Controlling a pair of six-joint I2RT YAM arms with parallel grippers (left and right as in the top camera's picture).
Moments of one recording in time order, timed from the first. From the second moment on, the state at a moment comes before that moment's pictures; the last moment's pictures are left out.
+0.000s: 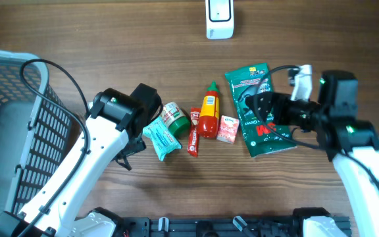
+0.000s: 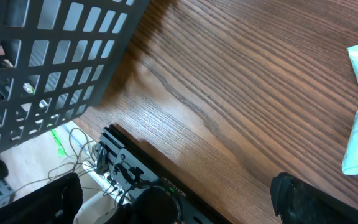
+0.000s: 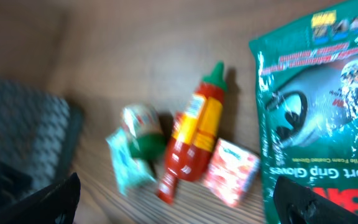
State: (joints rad) left arm -0.46 1.40 1.23 -1.65 -0.41 -1.00; right arm 0.04 1.15 0.92 -0.64 -0.63 0.24
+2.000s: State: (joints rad) left arm -0.46 1.40 1.23 -1.65 -0.41 -1.00; right arm 0.26 1.68 1.11 -0.65 0.06 0.90
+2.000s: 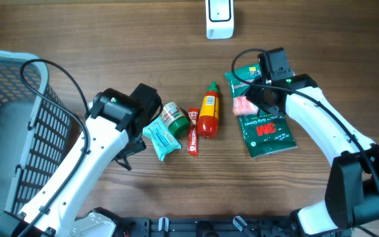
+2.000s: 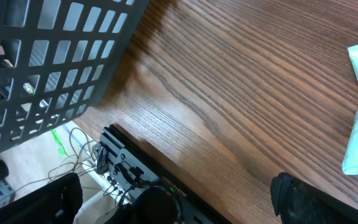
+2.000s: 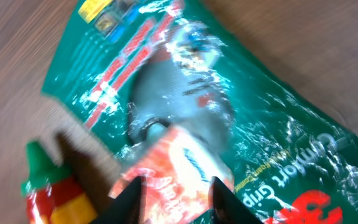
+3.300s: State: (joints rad) left arm -0.46 1.40 1.23 -1.65 -0.41 -1.00; right arm 0.06 1.84 1.11 -0.58 -0.40 -0.19
